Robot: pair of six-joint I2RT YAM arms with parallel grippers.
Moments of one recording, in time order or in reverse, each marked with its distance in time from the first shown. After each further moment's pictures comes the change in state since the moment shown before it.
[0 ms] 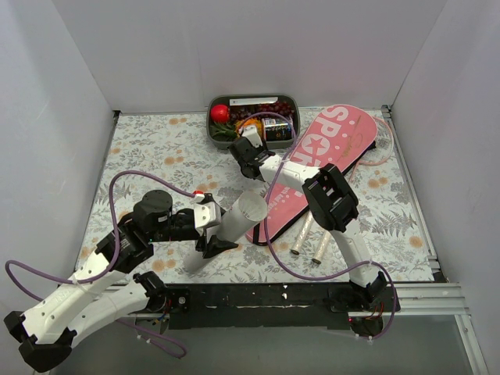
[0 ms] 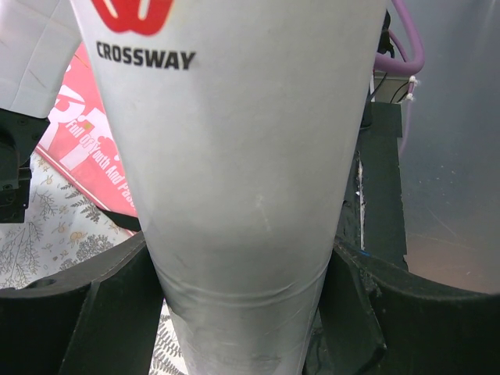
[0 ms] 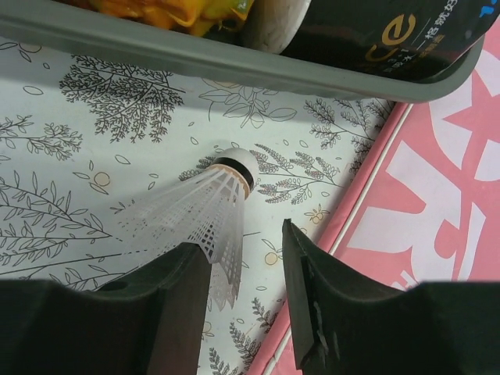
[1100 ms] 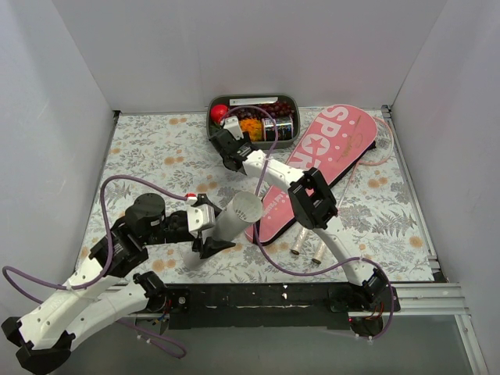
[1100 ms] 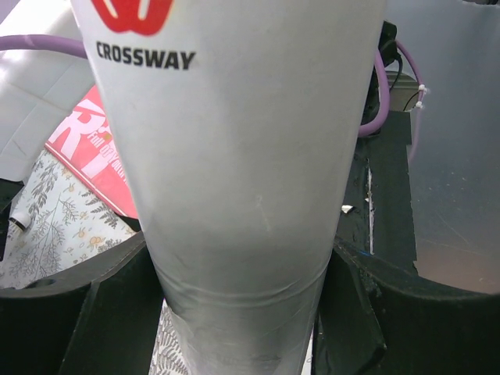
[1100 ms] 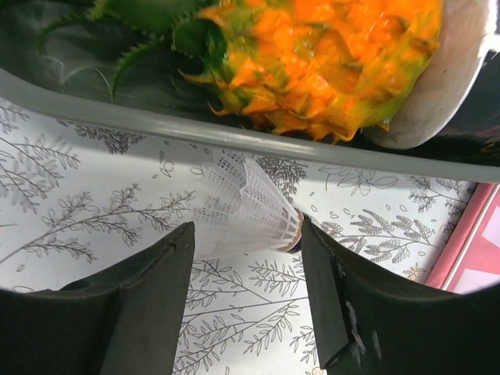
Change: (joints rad) left arm 0.000 -0.041 0.007 0.000 -0.021 0.011; right arm 0.042 0.232 0.444 -0.113 -0.057 0.028
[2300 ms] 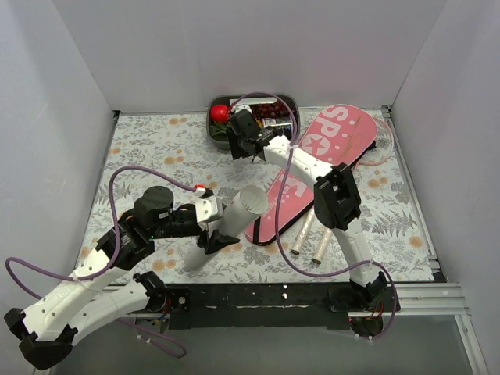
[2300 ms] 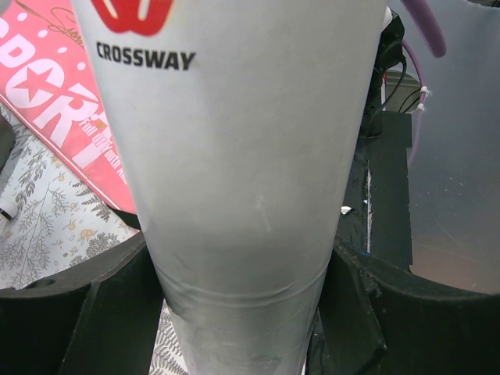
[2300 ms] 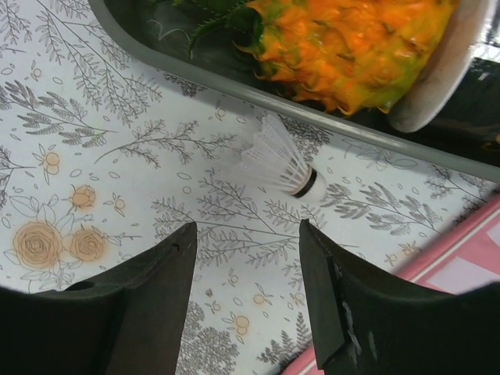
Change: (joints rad) left arm 0.000 0.074 0.032 0.000 -0.013 -0.029; right arm -0.090 -0.251 -0.129 -0.121 -0.428 -0.007
